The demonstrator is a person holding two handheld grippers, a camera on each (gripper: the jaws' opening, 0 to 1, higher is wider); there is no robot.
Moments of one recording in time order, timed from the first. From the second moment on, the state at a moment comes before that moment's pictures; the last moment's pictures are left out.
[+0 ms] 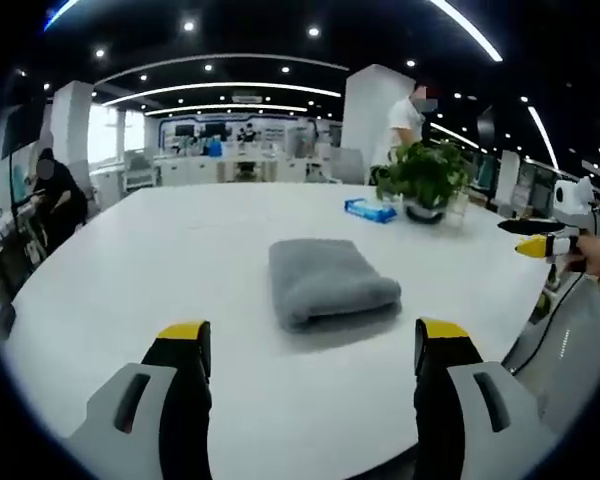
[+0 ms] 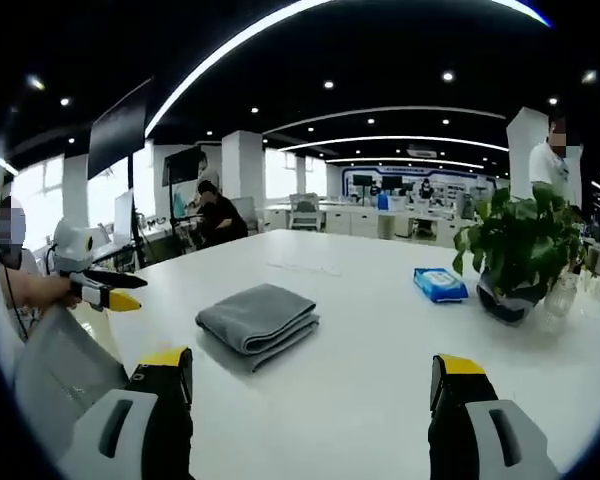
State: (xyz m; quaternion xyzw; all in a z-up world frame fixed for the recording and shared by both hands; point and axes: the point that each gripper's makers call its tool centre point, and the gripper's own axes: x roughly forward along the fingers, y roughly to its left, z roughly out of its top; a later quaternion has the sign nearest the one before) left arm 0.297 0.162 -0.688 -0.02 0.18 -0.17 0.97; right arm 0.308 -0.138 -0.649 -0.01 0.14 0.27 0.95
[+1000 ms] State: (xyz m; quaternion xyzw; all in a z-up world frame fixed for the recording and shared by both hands) left arm 0.342 0.094 -0.607 0.00 0.05 -0.29 0.96; right arm 0.312 -0.067 -0.476 0.25 -0.16 0.40 0.87
